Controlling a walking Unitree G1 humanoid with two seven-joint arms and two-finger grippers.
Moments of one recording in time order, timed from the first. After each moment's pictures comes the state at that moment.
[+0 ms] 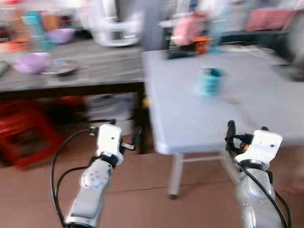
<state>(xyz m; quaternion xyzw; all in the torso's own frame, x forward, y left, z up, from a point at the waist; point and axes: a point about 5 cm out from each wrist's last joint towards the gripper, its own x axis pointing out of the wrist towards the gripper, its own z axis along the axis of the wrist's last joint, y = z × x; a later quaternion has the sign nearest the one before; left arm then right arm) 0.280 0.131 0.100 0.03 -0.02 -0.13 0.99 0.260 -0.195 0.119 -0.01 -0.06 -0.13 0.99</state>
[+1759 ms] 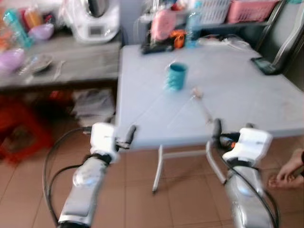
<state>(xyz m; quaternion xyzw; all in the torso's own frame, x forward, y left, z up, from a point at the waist) 0.284 0.133 0.108 0.02 -0.04 -0.16 0.99 0.265 -0.180 0.122 -0.01 -0.07 -0.11 0.99</state>
